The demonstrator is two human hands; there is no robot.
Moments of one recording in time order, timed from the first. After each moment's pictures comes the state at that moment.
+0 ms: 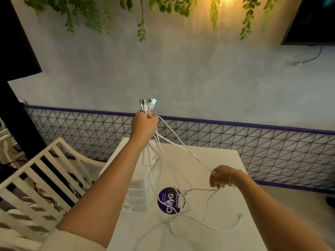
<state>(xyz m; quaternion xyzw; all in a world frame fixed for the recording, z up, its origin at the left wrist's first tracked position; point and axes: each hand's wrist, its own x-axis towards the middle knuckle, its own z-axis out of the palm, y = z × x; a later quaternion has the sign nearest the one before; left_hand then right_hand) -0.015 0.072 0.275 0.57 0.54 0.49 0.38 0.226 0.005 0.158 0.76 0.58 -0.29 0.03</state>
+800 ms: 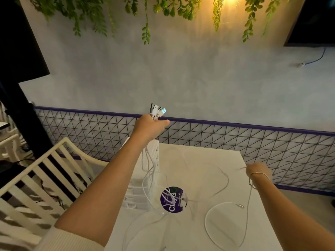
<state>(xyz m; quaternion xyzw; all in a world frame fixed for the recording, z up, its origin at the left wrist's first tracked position) -0.027 0.052 0.288 0.64 0.56 0.37 0.36 0.283 -0.016 0.146 0.93 0.25 -0.15 -0.23</state>
